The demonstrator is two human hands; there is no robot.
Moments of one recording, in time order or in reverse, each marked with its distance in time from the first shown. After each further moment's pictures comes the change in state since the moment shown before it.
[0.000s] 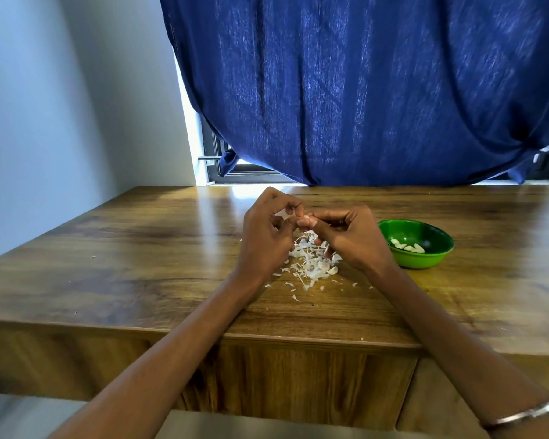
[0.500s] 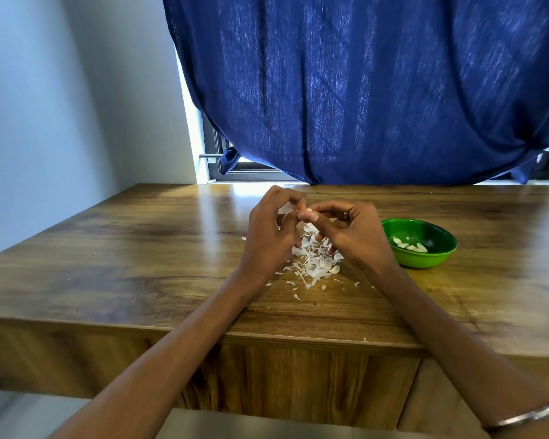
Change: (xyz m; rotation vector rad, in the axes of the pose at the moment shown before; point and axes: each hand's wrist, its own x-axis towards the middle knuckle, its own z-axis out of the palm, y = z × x) left_hand 0.001 -0.001 0.003 -0.028 -0.030 0.020; right_hand 0.001 -0.002 0.003 0.033 0.041 -0.043
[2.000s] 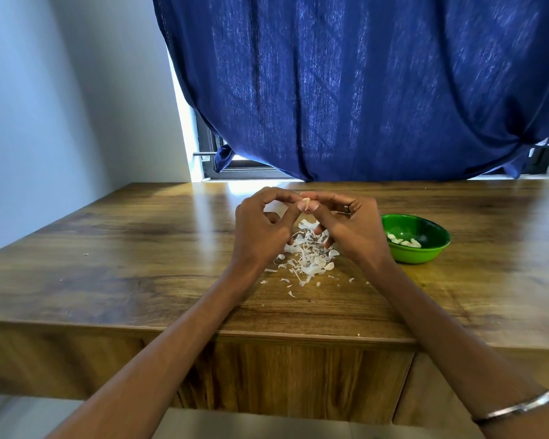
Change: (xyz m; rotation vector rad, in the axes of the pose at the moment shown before) left_hand 0.000 0.003 0.000 -0.010 0.099 -0.160; right_hand -0.002 -0.008 0.000 0.027 0.123 0.015
